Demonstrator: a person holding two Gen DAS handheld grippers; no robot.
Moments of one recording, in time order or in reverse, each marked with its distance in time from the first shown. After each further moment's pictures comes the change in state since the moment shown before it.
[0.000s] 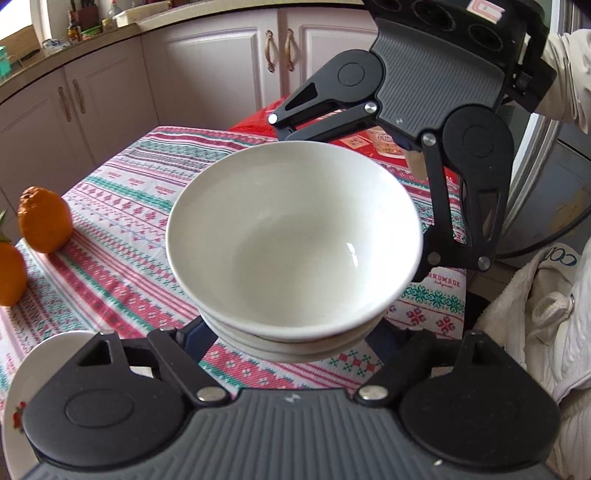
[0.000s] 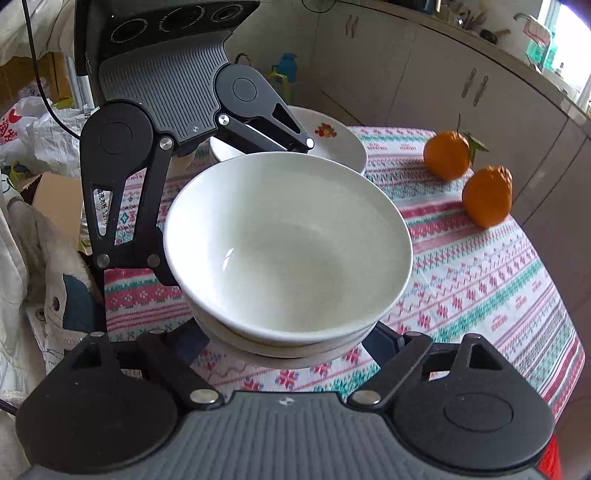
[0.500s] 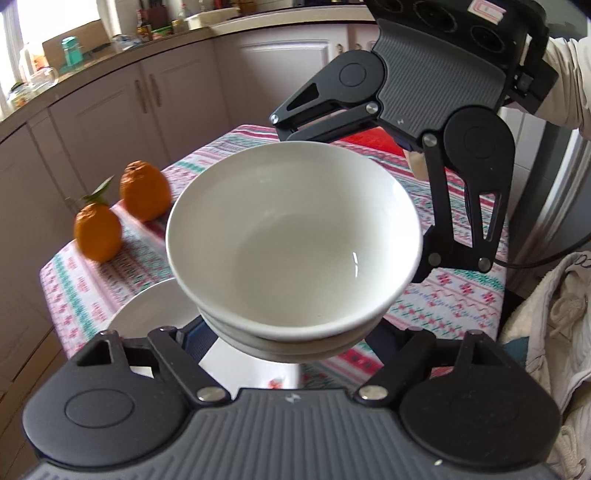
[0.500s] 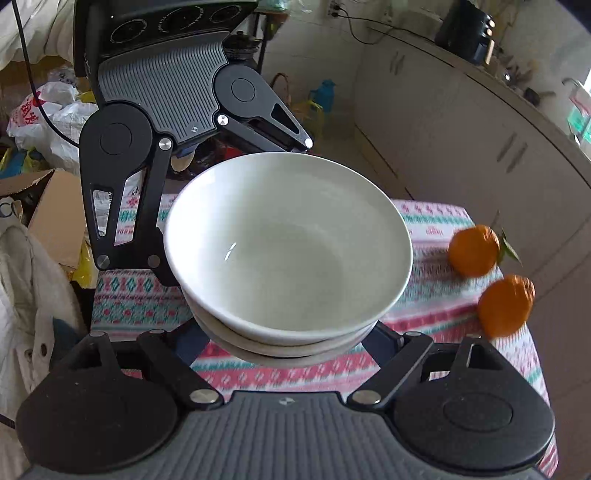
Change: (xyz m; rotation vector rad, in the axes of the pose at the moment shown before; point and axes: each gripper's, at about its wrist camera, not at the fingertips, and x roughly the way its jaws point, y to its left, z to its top) left arm -0.064 0.037 -0.030 -0.097 -0.016 0.186; right arm 0.030 -0.003 0.088 -0.189 -0.061 0.040
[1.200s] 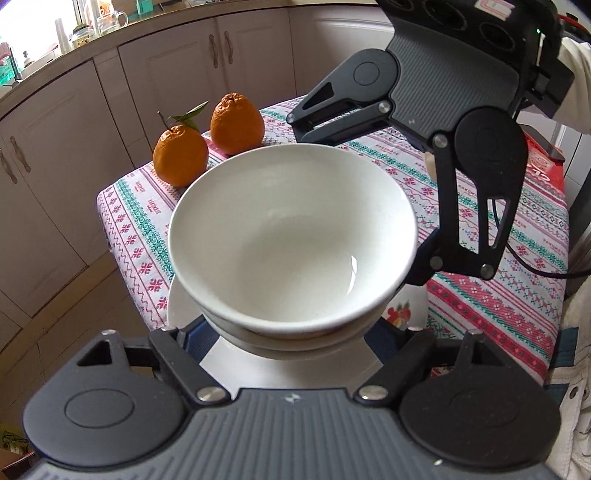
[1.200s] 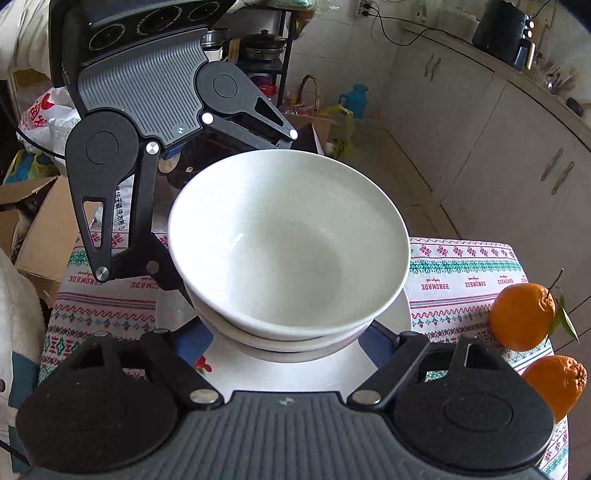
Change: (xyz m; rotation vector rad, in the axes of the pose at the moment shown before) left arm 0.003 0.063 -0.048 -0.146 0.068 0.099; right arm 0.084 -0.039 0.041 -0.001 0.019 0.109
